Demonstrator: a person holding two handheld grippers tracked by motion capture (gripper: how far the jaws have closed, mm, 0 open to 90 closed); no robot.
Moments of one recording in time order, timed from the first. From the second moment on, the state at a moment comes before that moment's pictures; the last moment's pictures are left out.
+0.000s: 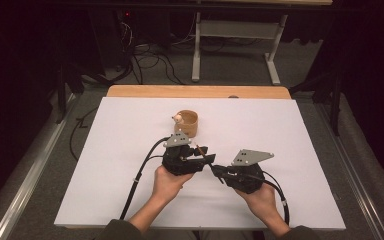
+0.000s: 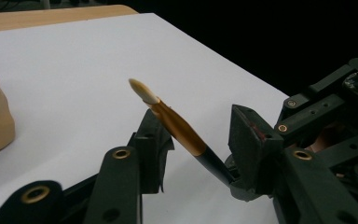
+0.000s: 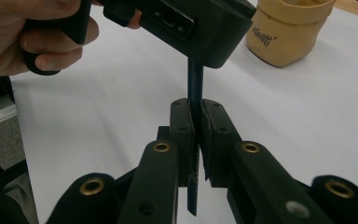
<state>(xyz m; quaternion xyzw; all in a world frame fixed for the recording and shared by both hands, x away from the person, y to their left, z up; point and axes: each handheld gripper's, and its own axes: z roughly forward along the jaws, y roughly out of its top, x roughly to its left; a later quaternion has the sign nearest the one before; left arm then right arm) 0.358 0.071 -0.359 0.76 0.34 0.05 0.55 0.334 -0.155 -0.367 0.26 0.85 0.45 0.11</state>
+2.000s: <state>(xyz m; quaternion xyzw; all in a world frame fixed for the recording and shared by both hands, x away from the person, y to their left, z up) 0.358 0.068 -0.358 0.77 0.32 0.02 0.55 0.334 -0.152 -0.371 0.25 0.85 0.45 0.11</state>
